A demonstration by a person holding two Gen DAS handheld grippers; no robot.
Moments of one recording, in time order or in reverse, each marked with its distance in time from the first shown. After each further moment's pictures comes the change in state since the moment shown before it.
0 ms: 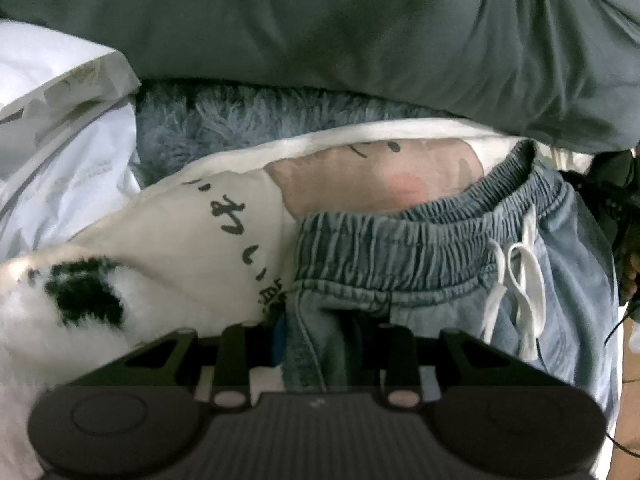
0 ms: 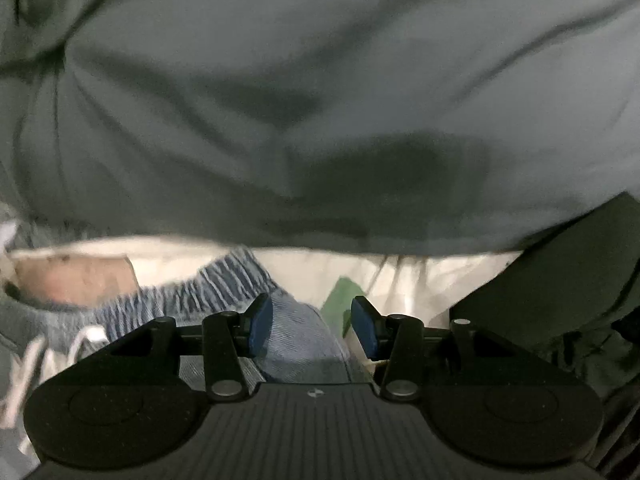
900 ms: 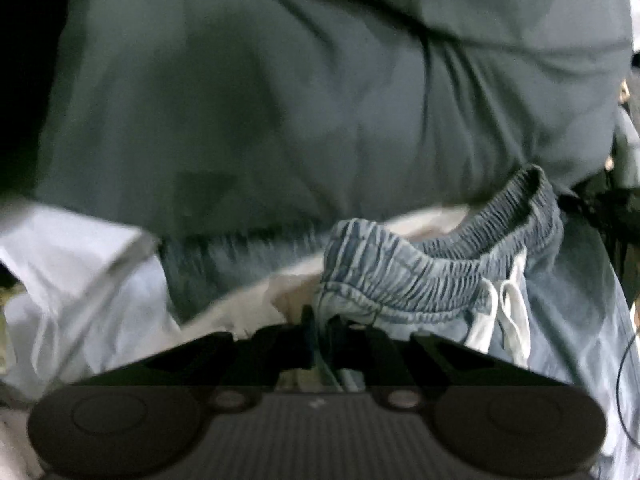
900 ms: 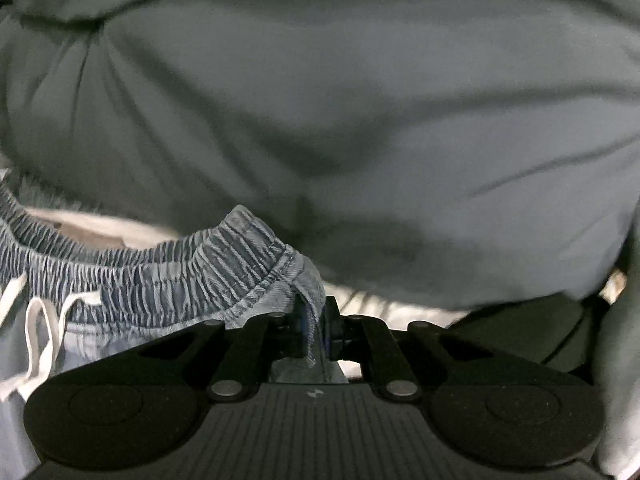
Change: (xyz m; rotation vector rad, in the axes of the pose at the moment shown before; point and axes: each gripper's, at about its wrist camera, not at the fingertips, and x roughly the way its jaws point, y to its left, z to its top) left arm -0.055 -0.017 0.031 0.151 -0.259 0.060; right arm -0.042 0.026 0.032 -0.195 -0.022 -0.152
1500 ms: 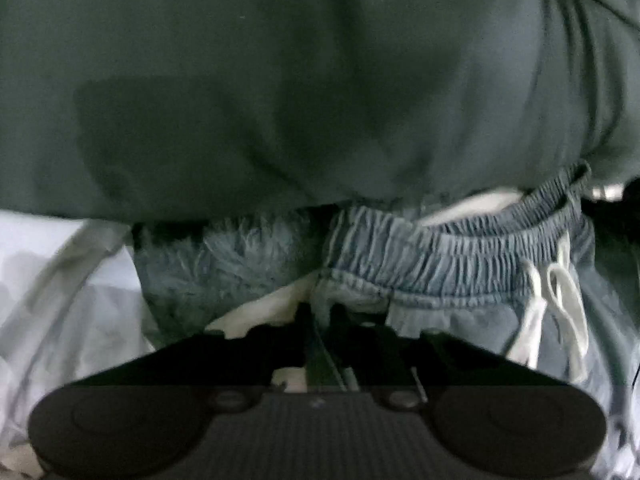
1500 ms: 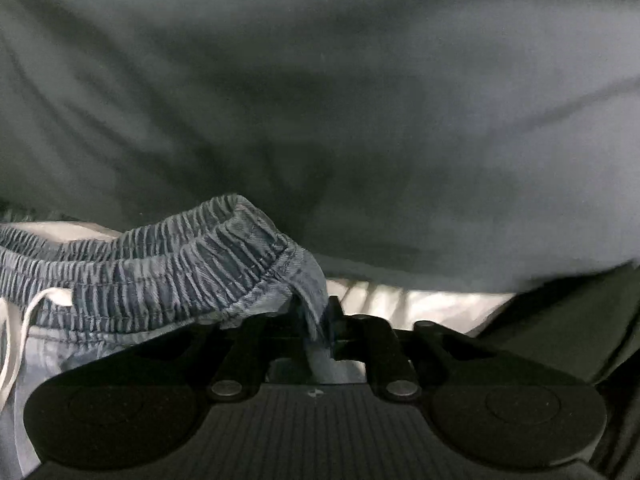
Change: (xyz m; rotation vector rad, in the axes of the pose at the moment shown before) left arm 0.078 0.015 0.019 -0.017 0.150 0.060; right arm 0.088 -0.014 0.003 0.157 0.141 -0.052
